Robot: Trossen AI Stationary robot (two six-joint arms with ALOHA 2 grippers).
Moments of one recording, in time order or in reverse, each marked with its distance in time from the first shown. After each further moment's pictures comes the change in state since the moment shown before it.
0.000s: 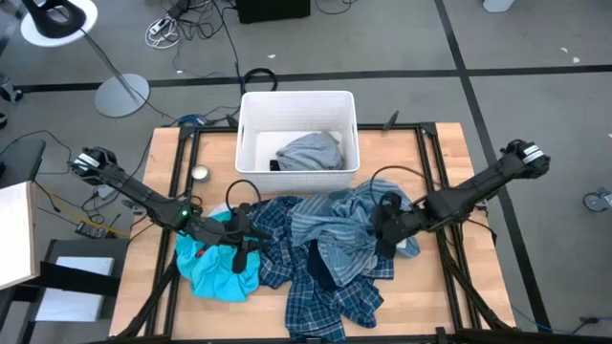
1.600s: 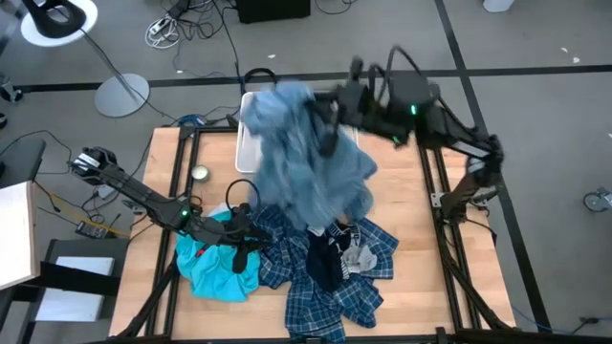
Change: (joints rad) left arm 0.000 0.000 0.000 0.015 -0.001 -0.007; right arm -0.450 0.538 1.499 0.236 -0.056 -0.924
